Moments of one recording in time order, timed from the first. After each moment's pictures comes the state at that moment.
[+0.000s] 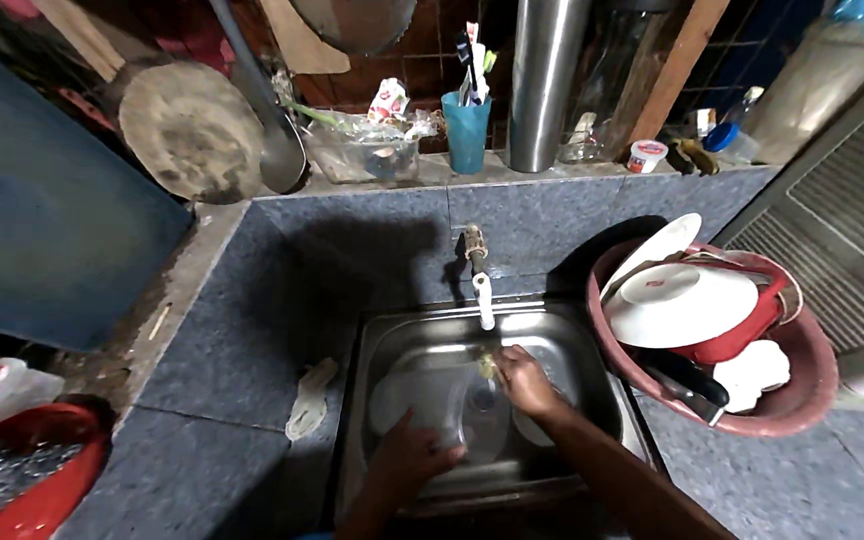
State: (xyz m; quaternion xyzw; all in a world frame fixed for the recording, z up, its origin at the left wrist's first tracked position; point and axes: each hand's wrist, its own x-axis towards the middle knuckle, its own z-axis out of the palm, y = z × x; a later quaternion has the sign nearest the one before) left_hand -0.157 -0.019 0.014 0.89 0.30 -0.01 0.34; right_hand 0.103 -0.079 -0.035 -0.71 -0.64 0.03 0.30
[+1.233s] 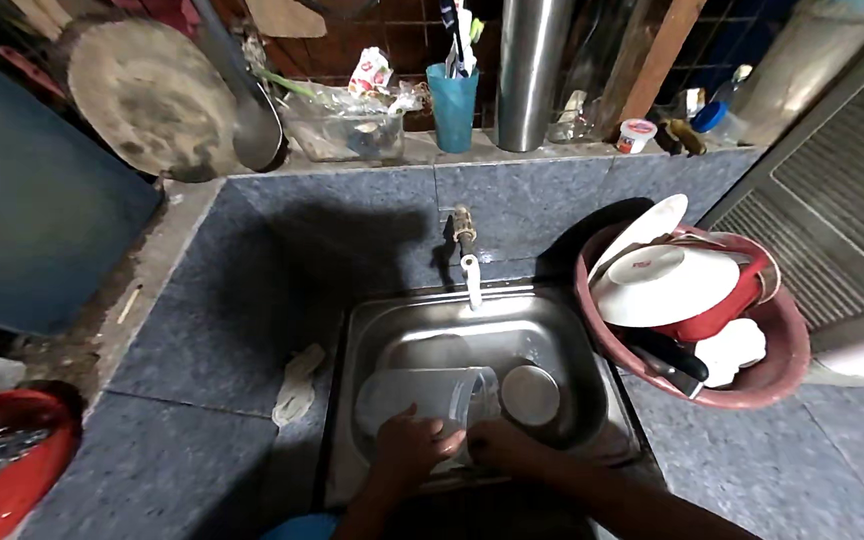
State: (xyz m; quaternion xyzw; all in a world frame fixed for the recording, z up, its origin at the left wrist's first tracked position) left_hand -0.147 -0.042 0.018 0.91 0.32 0.01 0.26; right_hand 0.043 -0.141 -0.026 -0.60 -0.64 0.46 0.14
